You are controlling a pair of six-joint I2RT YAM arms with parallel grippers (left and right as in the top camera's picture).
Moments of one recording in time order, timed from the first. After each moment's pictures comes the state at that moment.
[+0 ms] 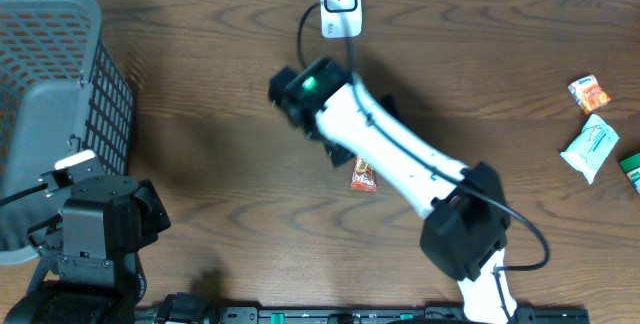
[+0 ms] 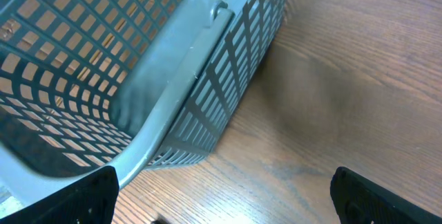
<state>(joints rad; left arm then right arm) -0.13 0.76 1.25 -1.39 -0.56 -0.35 0.83 2.12 1.92 -1.64 0.57 0.57</state>
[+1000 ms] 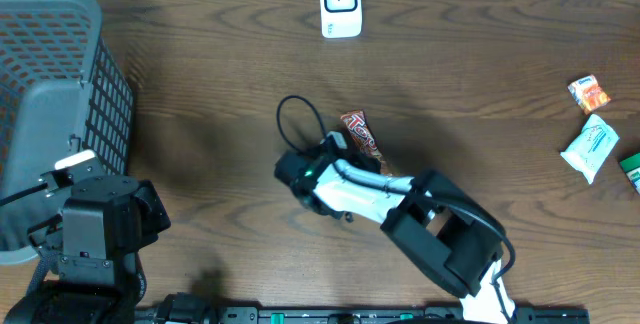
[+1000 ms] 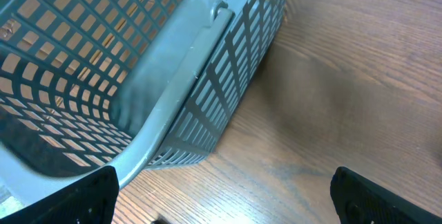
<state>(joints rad) -0.13 0.76 1.25 -1.39 -0.56 -0.35 0.92 2.09 1.23 -0.83 0.81 0.34</state>
